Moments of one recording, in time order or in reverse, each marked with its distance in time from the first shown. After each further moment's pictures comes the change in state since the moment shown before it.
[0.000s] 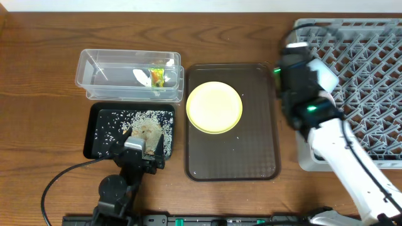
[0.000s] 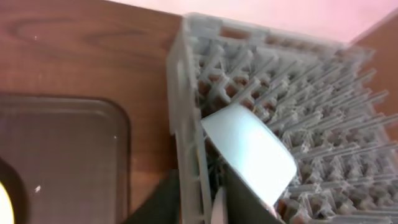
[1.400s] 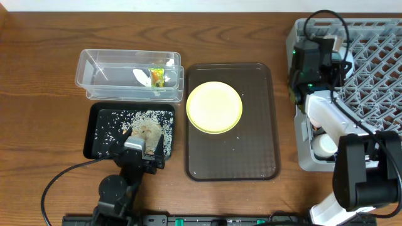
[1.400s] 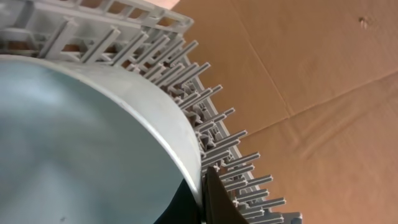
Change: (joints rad) left arm 0.000 0.000 0.000 0.000 0.000 0.000; right arm -0.169 0.388 -0.002 0.471 0.634 -0.327
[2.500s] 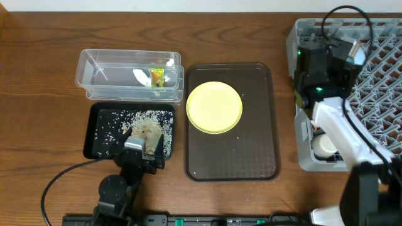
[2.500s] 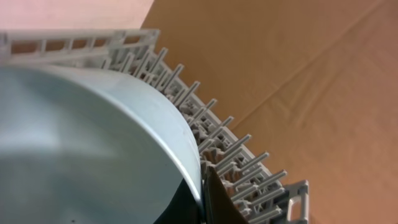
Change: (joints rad) left arm 0.000 0.000 0.000 0.000 0.000 0.000; right arm 0.003 -0.155 -0.002 -0.171 0.047 0.303
